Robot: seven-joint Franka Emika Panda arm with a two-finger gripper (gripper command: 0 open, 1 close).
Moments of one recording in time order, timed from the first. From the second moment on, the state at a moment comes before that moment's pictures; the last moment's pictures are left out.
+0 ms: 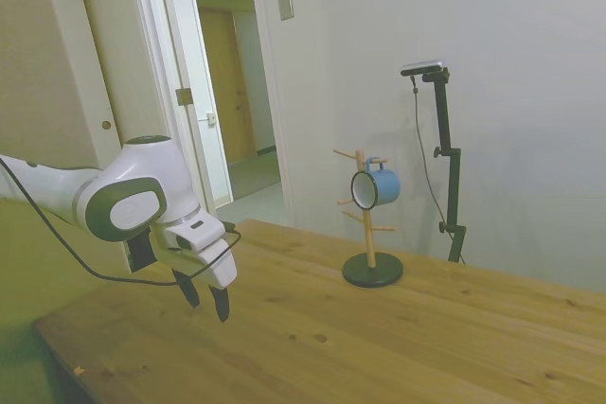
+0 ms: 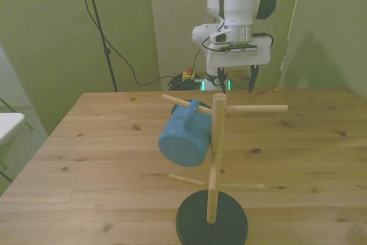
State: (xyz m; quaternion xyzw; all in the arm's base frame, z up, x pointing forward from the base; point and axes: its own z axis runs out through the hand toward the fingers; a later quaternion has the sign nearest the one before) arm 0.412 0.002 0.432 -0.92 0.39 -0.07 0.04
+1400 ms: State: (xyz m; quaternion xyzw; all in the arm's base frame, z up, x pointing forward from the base) arm 0.561 -0.181 0.504 -0.79 0.45 -0.40 0.12
